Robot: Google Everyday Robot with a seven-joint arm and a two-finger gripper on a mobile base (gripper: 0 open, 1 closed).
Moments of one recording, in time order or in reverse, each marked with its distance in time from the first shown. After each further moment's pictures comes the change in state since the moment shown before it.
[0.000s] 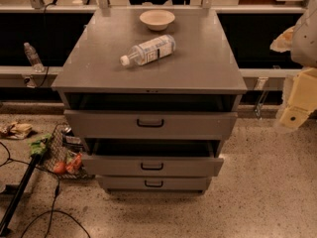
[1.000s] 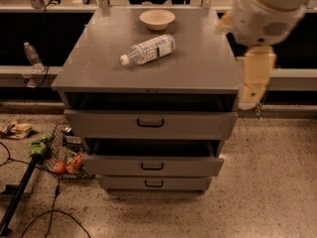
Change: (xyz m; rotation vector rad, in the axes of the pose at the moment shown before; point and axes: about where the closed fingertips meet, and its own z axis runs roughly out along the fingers) arm -0.079 -0.025 0.016 -0.023 0.028 -0.338
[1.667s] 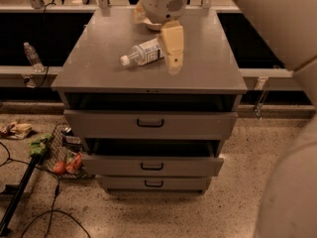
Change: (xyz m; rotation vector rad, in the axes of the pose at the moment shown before) arm -0.134 -0.105 0.057 -0.064 -0.096 -0.375
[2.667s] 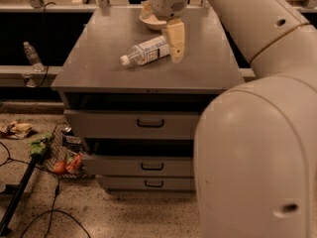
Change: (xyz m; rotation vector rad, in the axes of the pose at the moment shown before) arm 0.059 -0.070 0.047 0.034 0.007 -0.015
